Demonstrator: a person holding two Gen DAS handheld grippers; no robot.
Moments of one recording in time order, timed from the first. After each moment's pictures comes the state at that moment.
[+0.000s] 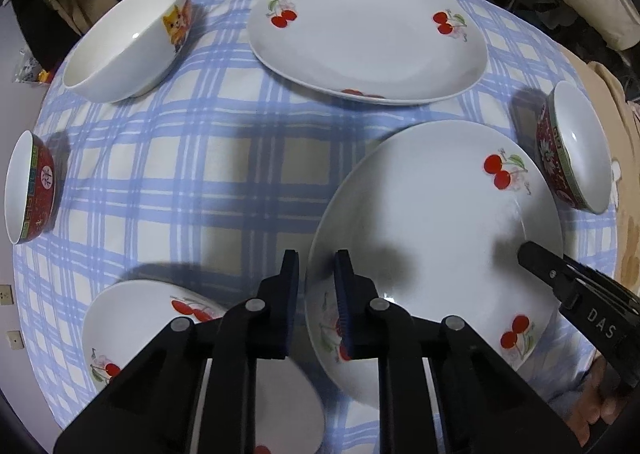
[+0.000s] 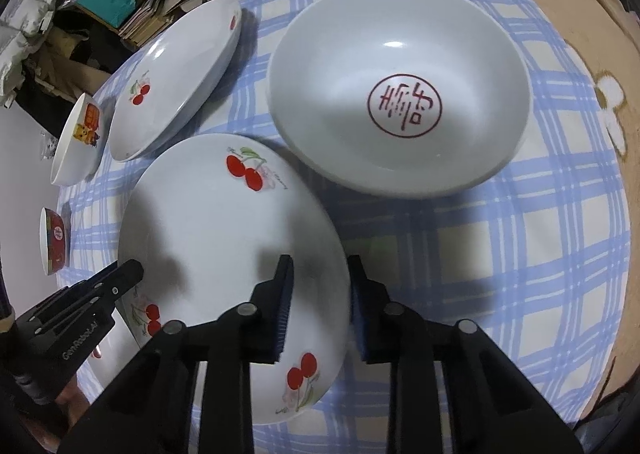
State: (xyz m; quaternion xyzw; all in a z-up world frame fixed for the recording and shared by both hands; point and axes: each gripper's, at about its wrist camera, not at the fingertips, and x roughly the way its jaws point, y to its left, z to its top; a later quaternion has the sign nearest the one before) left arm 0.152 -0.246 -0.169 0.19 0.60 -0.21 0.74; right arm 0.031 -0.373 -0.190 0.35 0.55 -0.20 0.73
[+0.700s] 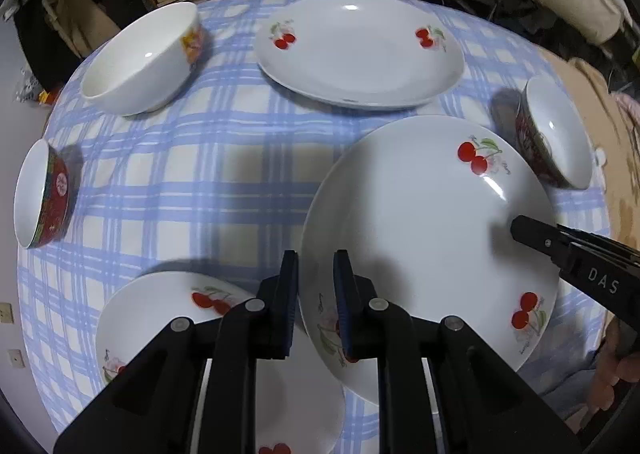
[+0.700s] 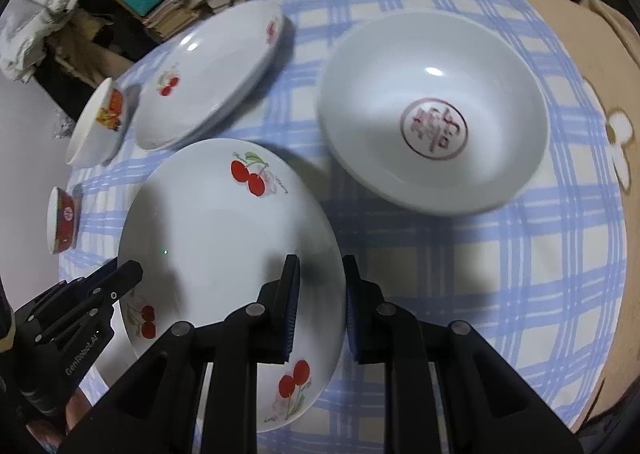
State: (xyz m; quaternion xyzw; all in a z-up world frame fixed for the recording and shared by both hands) left arm 0.139 -0.208 -0.140 0.19 0.57 -0.25 0.76; right arm 0.039 -0.361 -0.173 0.31 0.54 -0.17 0.76
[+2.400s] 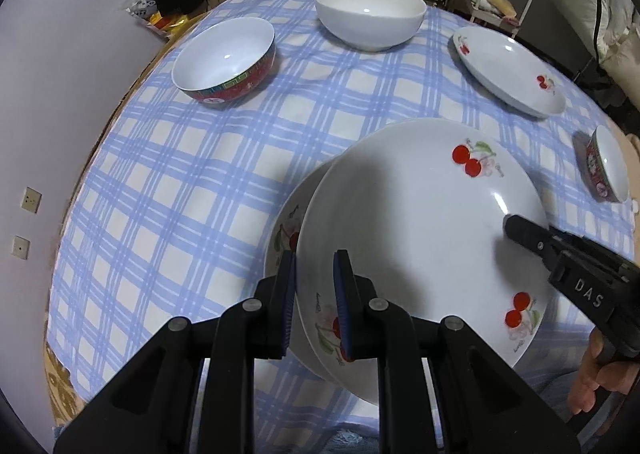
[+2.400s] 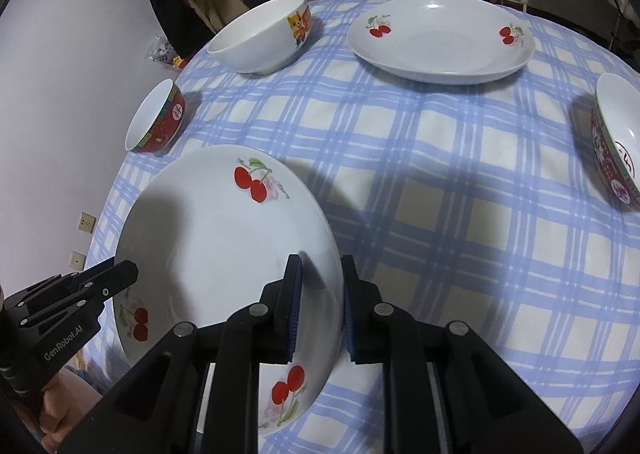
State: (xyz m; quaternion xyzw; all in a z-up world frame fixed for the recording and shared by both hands) left arm 0.112 -0.040 -0.117 0.12 0.57 -0.10 0.81; right arm 0.076 -0.217 -0.165 0.23 0.51 -0.01 0.83
